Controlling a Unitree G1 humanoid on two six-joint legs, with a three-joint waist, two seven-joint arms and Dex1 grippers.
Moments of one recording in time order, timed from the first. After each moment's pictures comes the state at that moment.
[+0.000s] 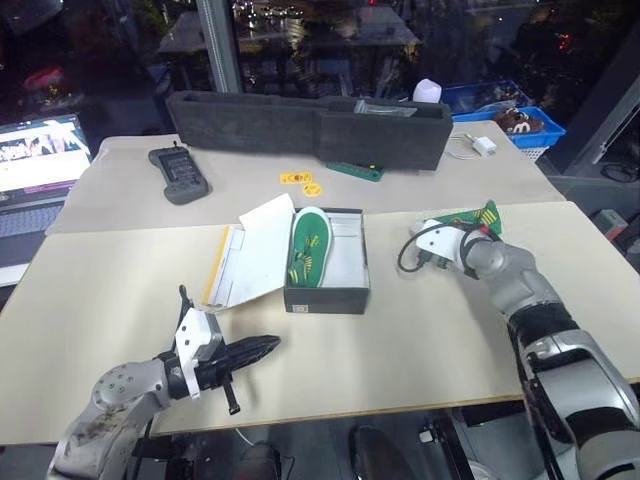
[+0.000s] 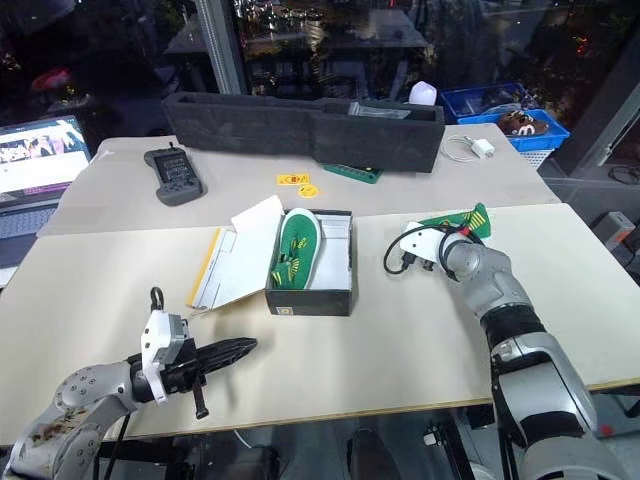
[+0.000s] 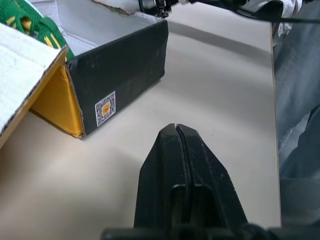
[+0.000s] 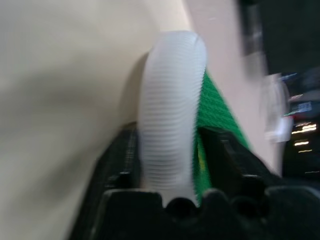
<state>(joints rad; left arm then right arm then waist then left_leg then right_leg) 0.15 0.62 0.09 -0.45 -0.54 0.31 -0.93 -0.84 -0.62 0.29 0.71 -0.42 0.05 0.48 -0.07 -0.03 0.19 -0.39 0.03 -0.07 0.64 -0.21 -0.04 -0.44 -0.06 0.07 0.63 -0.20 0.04</state>
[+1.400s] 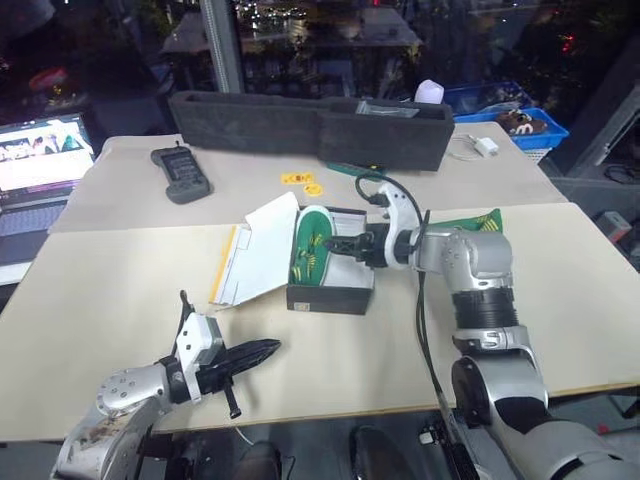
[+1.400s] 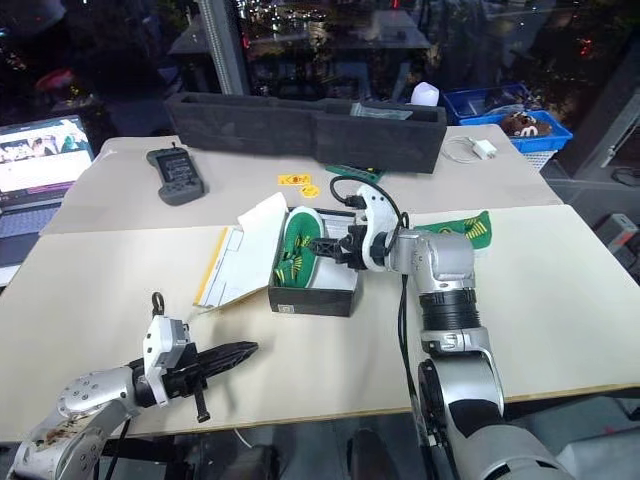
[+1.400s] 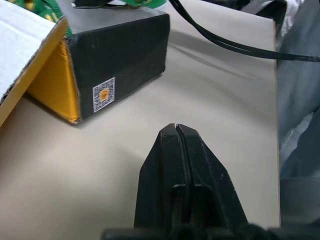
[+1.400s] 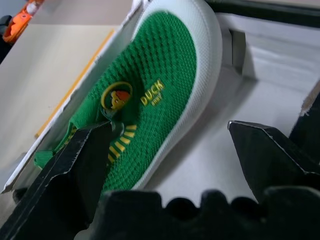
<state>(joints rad) 0.17 0.62 0.07 -0.43 -0.53 0.28 -0.92 -0.95 -0.22 -0.08 0.30 0.31 1.12 0.56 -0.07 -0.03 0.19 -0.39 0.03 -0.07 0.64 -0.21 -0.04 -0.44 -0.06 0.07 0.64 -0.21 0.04</state>
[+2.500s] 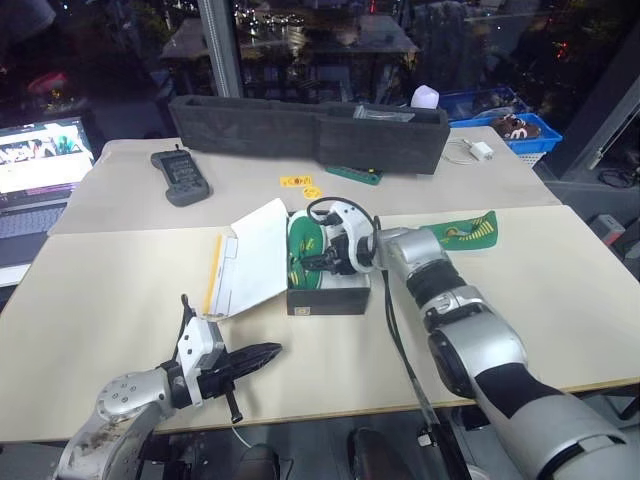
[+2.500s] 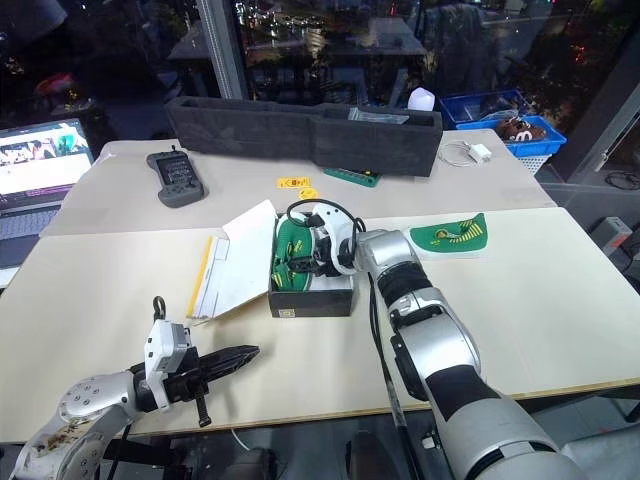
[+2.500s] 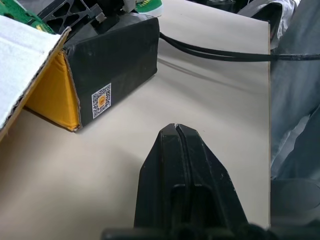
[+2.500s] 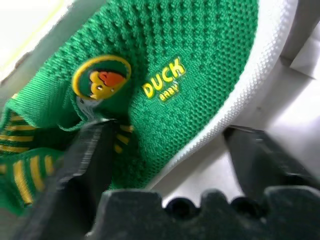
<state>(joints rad) 0.19 0.61 0.06 -0.43 -0.53 0.26 -0.92 -1.18 -0.13 0.13 0.96 0.14 0.67 0.74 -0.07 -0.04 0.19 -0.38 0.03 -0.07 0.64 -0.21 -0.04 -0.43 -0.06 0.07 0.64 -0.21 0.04</state>
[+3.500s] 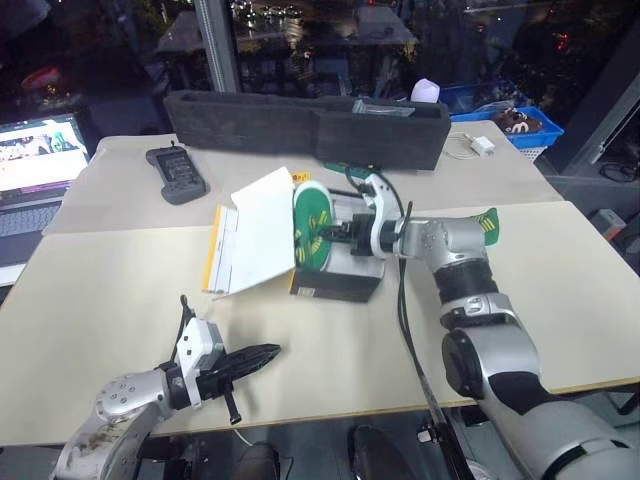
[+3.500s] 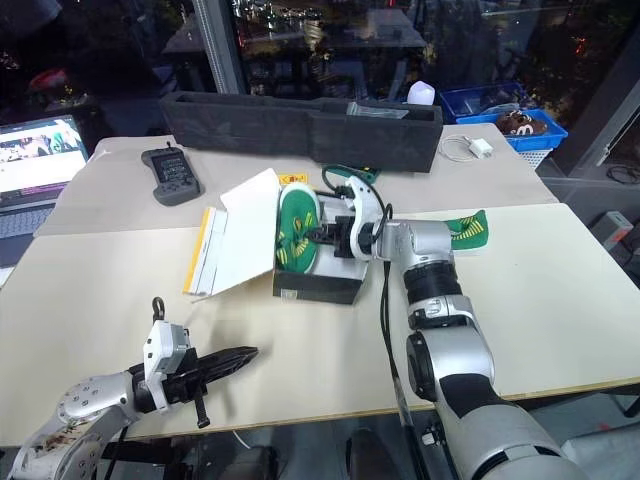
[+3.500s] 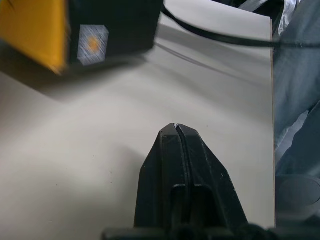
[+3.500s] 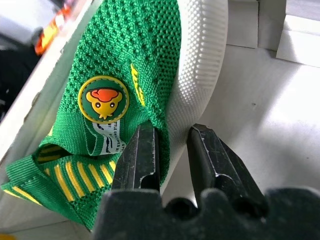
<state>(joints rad) 0.20 0.63 0.06 -0.44 -0.53 0.27 -0.92 -1.05 -0.17 -0.04 0.60 0.30 0.99 0.69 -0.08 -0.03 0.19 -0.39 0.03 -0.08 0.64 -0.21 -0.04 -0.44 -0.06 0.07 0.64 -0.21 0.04</state>
